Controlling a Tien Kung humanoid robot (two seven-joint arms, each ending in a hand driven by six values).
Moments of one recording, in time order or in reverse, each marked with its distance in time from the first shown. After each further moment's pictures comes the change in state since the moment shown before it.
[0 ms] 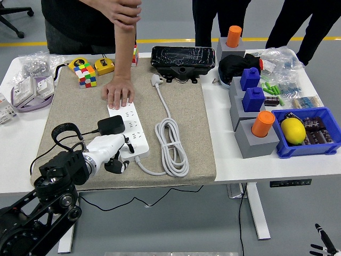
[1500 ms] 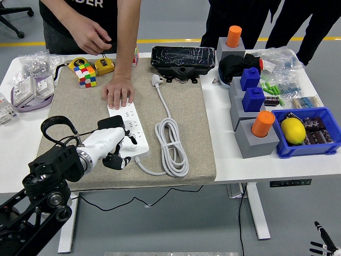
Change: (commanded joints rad) left arm 0.009 0.027 -0.011 -0.115 -0.065 -0.042 0.035; right arm 0.008 -0.002 -0.007 0.000 0.006 0.002 -0.002
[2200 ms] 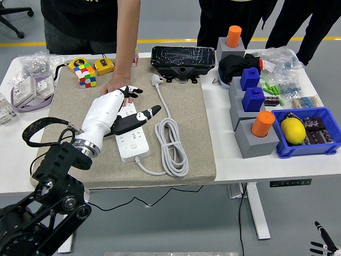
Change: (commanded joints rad) left arm -0.009 -0.040 0.019 -0.002 0.044 0.491 -0.124; right arm 0.002 -0.001 -0.005 0.000 0.001 0.001 0.001
